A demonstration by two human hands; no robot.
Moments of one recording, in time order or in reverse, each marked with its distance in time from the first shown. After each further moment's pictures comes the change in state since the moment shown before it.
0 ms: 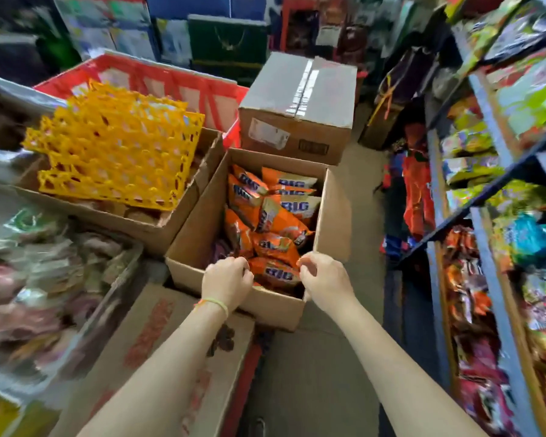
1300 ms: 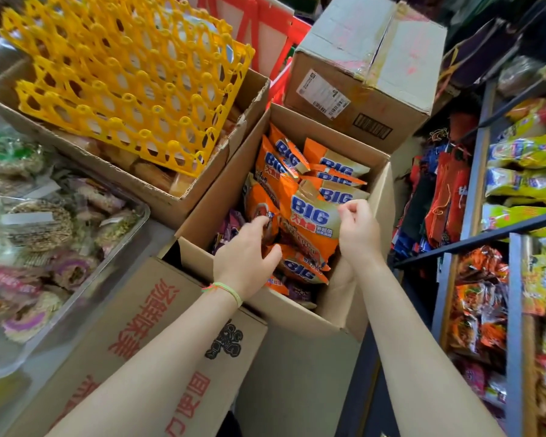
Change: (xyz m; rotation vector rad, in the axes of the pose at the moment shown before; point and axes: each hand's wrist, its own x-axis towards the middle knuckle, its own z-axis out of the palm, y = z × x) left_hand 0.047 -0.029 0.010 -0.301 0.103 -0.057; right_hand 0.128 -0.029 0.027 0.225 0.158 0.140
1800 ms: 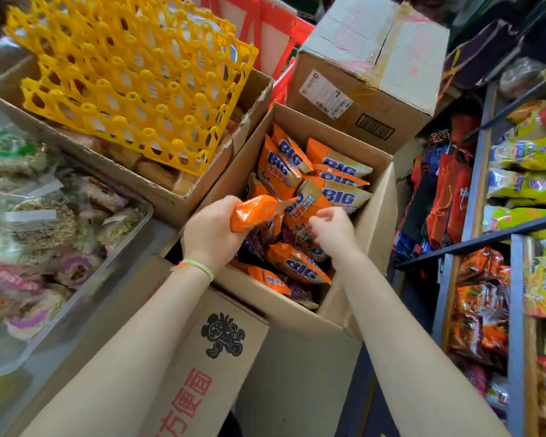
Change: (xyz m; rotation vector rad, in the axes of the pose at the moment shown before) left_hand 0.026 -0.042 -0.036 -0.005 0.218 0.117; right_hand 0.010 -0.002 0.039 -0.013 -0.161 0.252
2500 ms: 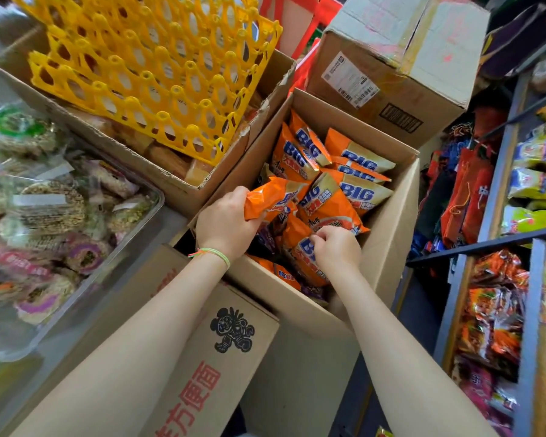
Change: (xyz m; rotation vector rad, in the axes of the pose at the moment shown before) left_hand 0.011 -0.012 0.017 0.079 -0.064 -0.121; right_hand 0.000 0.039 0.033 -0.604 0.063 -0.228
